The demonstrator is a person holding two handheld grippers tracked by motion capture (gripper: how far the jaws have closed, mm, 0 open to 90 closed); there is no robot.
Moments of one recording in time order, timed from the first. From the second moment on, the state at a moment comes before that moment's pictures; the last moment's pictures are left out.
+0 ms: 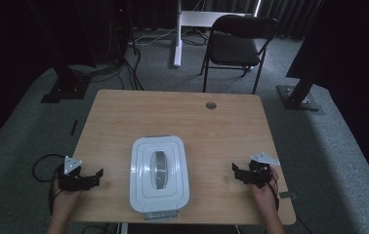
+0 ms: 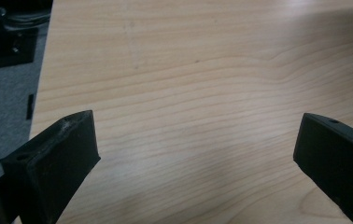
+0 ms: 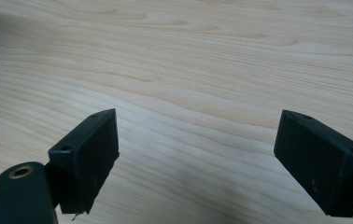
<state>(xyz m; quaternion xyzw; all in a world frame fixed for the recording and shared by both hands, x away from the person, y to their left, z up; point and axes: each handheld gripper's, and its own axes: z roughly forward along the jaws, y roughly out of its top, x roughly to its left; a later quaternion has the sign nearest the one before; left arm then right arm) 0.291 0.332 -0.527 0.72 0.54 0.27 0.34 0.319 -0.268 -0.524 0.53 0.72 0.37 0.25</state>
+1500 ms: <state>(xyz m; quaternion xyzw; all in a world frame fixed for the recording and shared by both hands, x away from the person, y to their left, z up) 0.291 0.346 -0.546 0.67 0.64 0.26 0.26 0.321 -0.311 -0.550 0.66 0.64 0.28 0.27</state>
